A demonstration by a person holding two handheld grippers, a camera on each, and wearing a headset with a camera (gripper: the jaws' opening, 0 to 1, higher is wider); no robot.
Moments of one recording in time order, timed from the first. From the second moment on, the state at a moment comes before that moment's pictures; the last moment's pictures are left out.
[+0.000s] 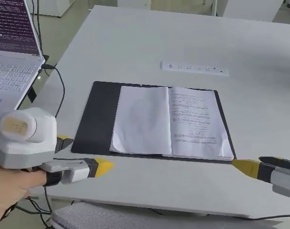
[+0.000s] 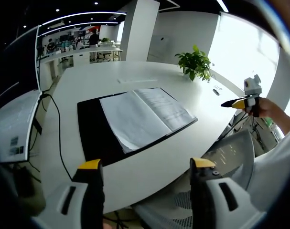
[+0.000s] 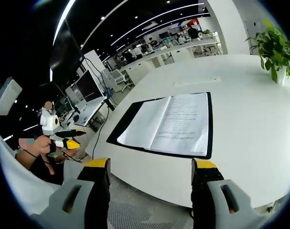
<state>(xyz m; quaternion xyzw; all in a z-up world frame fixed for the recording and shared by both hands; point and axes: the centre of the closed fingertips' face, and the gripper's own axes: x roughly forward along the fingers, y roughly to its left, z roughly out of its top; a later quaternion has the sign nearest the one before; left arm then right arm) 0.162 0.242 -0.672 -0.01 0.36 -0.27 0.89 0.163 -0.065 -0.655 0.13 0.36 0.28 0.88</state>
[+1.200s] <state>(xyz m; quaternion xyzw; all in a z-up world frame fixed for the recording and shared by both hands) 0.284 0.006 -0.759 0.07 0.29 -0.37 0.88 0.177 -0.081 -0.700 0.22 0.32 0.22 0.89</state>
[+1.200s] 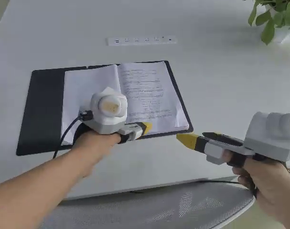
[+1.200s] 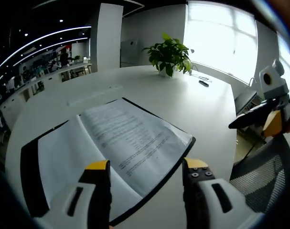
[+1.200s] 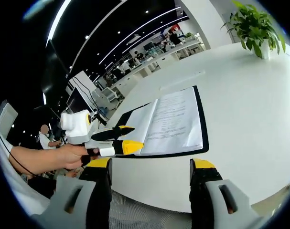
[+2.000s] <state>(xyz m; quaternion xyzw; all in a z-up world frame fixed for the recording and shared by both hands) 0.304 -0.054 -0.808 0.11 0.29 -0.35 0.89 0.205 -0.095 -0.724 0.27 0.32 0.21 0.88</state>
